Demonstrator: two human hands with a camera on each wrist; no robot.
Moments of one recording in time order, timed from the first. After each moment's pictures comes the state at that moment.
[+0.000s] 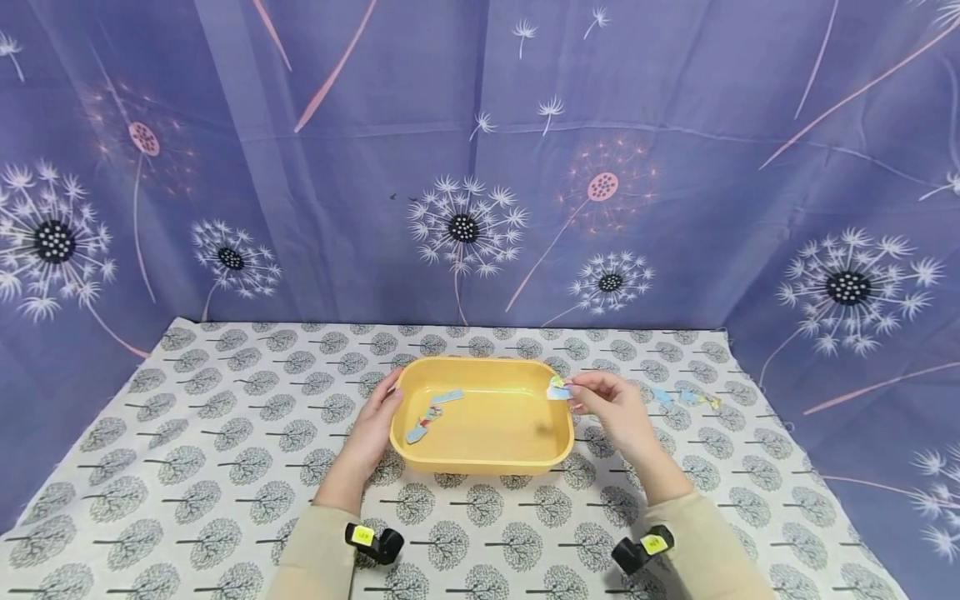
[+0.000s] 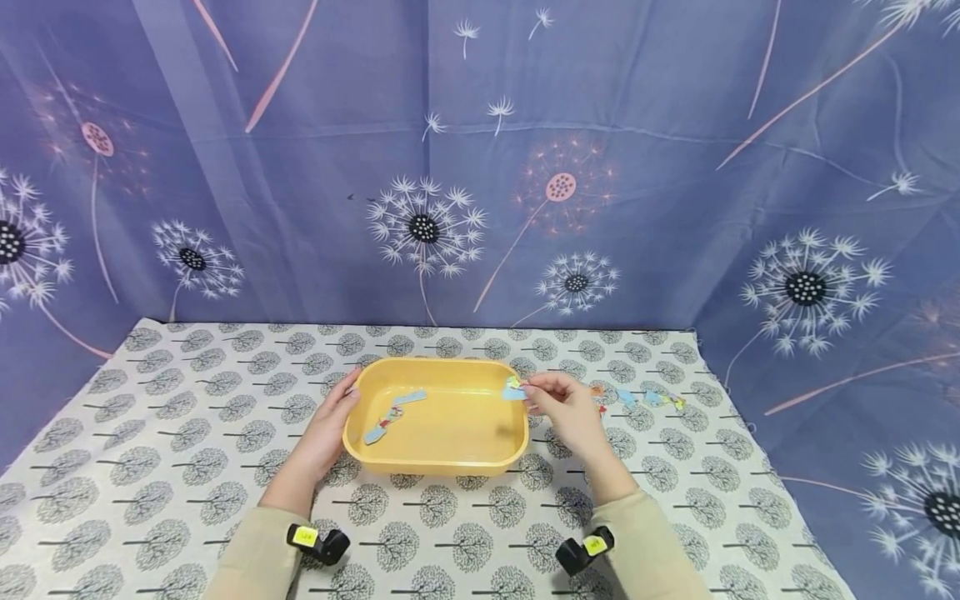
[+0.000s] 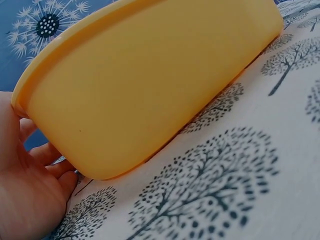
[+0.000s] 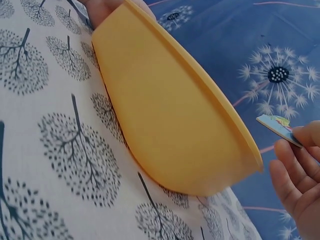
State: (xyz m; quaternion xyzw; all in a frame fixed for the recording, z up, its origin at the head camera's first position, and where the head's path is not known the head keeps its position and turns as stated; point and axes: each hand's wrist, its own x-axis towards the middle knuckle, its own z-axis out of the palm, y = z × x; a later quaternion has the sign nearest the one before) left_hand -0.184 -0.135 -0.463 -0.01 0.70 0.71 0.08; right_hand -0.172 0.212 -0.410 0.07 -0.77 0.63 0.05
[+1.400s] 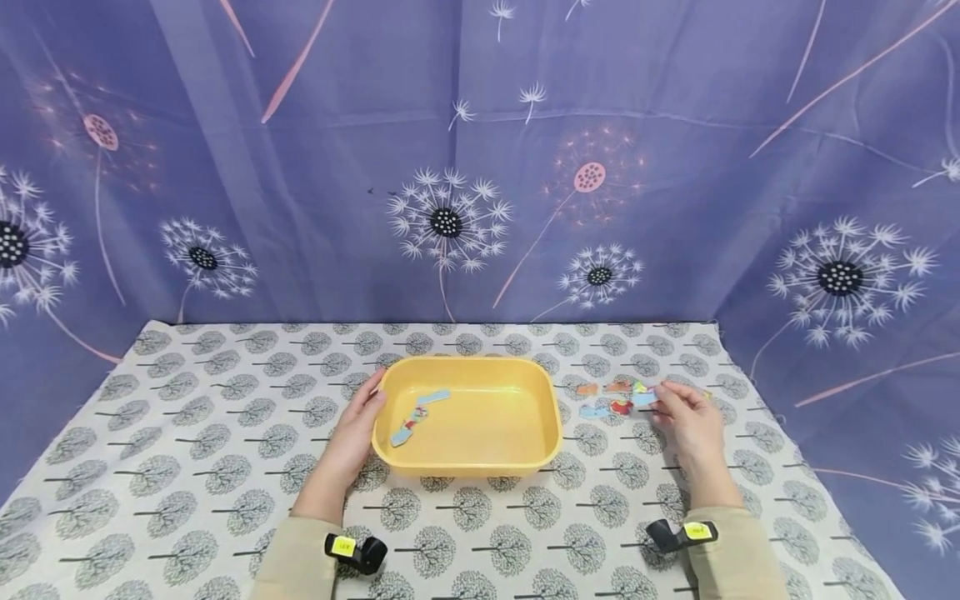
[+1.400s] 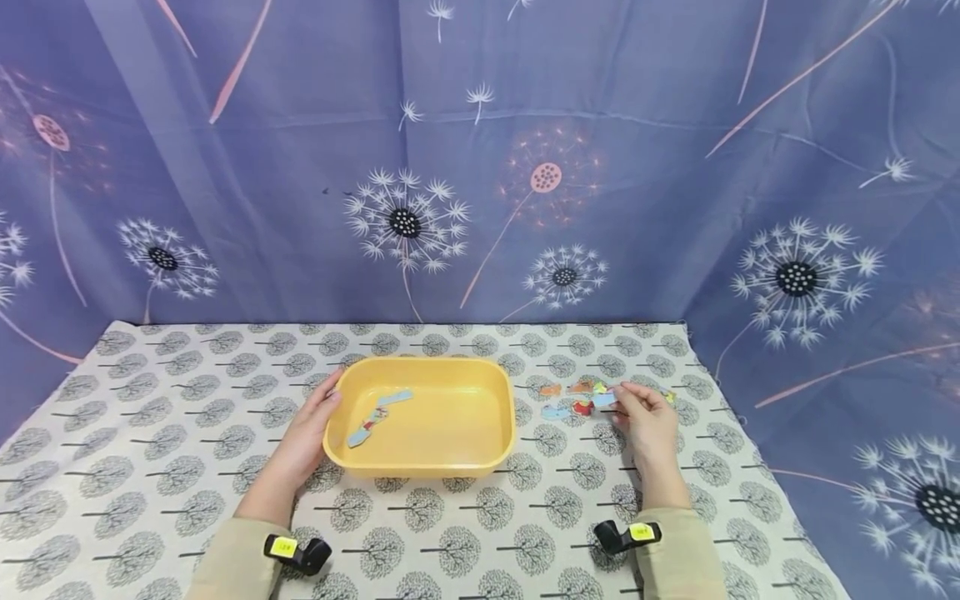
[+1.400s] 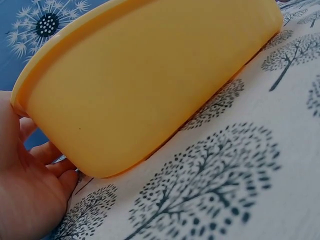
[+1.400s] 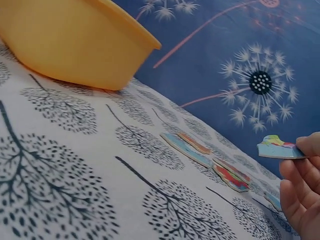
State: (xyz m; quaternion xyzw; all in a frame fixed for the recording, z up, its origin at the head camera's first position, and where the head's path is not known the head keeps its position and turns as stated) left_hand -0.184 -0.137 -0.462 -0.02 0.70 0.70 0.10; right_hand -0.172 0.319 -0.449 -0.20 -0.62 0.74 0.14
